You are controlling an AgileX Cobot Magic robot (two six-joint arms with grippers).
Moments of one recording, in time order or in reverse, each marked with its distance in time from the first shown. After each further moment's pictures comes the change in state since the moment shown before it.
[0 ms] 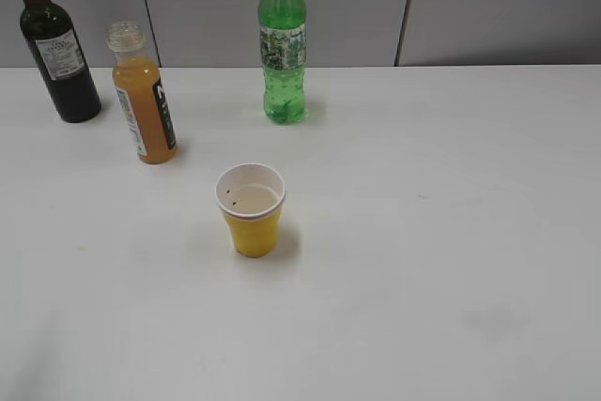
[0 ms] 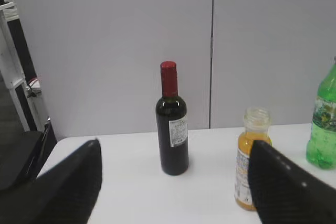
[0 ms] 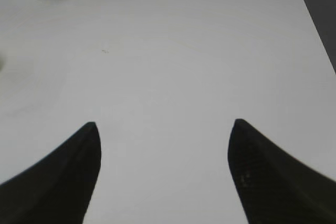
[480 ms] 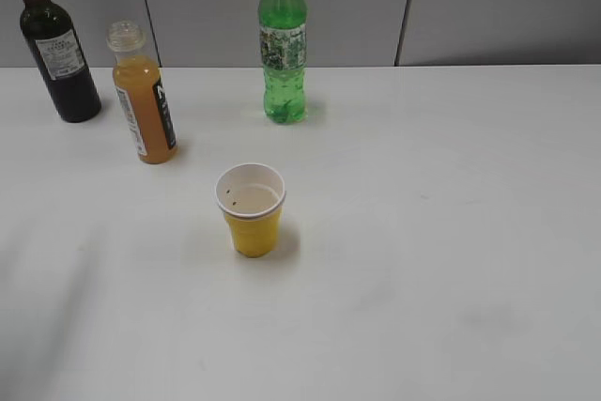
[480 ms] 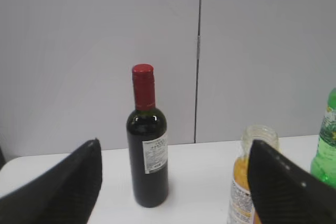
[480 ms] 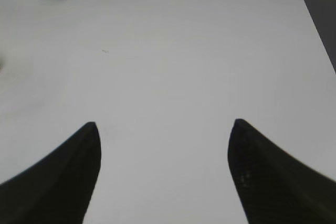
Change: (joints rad) left arm -0.020 0.562 0.019 -0.001 -0.595 -0.011; right arm 0.000 0.000 0.000 0.000 0.000 0.000
